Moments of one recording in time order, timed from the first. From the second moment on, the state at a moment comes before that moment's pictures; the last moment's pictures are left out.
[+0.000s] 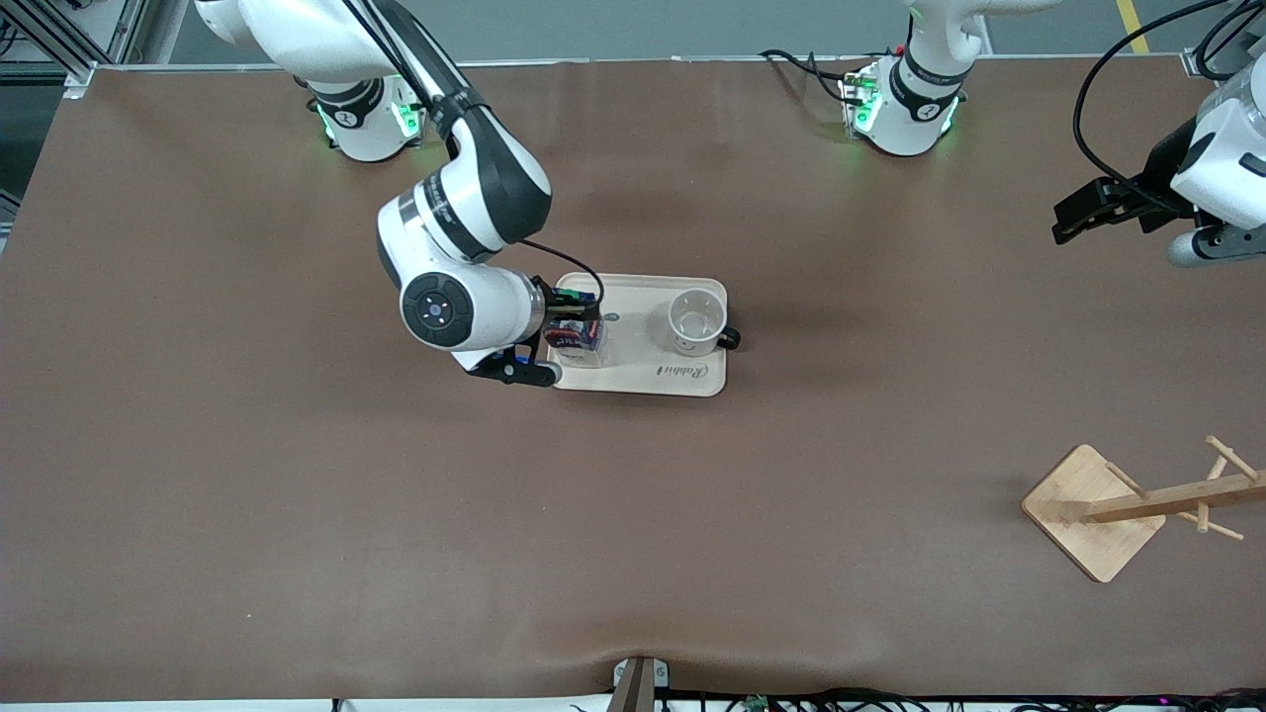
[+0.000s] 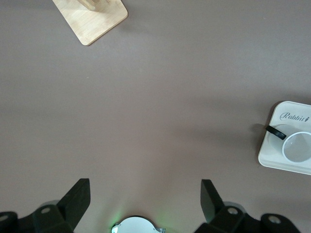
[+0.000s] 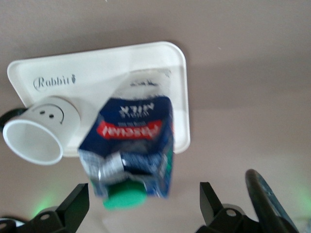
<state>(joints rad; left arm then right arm) -0.03 -0.06 -0.05 -1.63 0.01 1.48 -0.19 0.58 0.52 -0.07 -1.44 0.42 1.62 0.59</state>
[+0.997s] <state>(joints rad) -0.02 -0.06 -0.05 -1.64 0.01 1.48 -0.19 0.08 0.50 -0.08 -1.07 0.48 1.01 0.43</state>
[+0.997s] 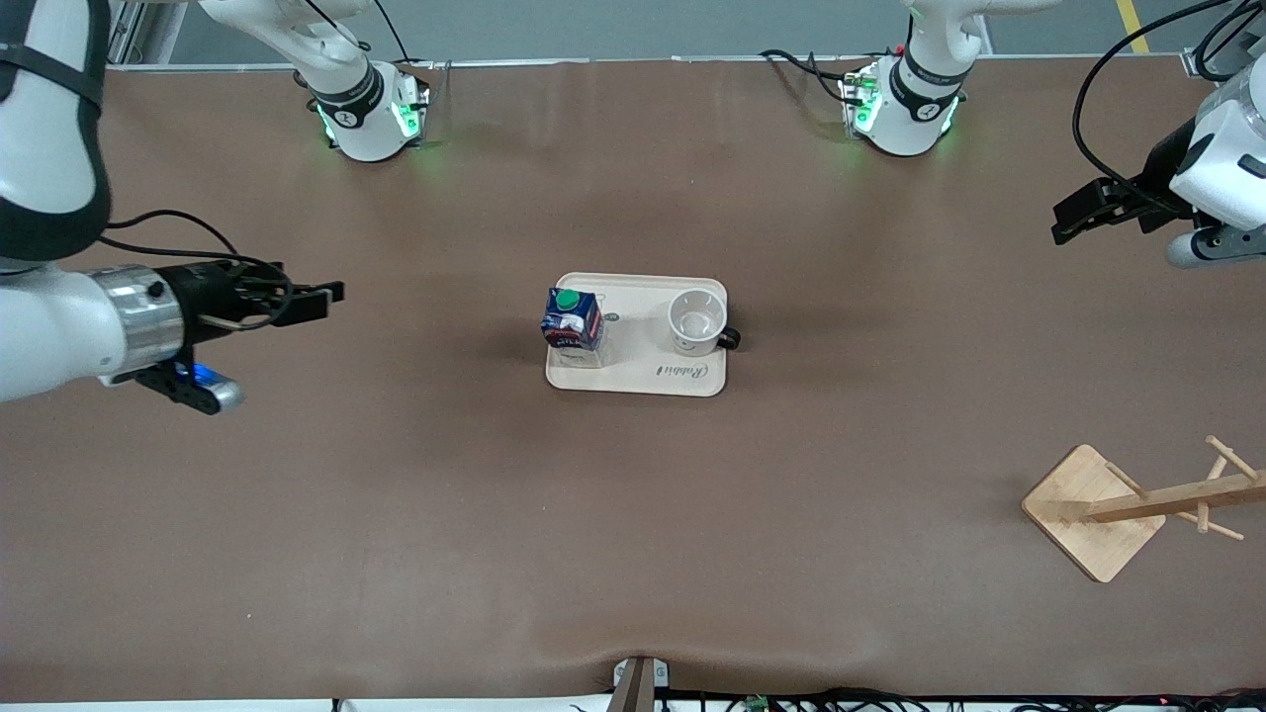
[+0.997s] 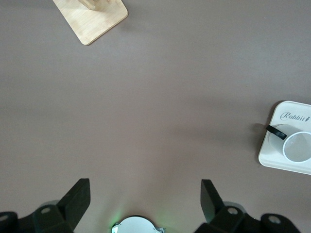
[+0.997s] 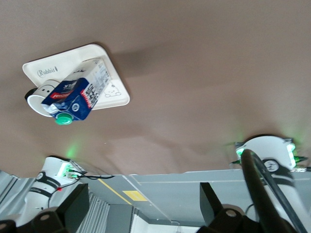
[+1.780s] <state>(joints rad) -0.02 -0.06 -0.05 -1.64 0.01 1.48 -0.19 0.07 0.21 -0.07 -1.32 -0.02 1.22 -0.08</state>
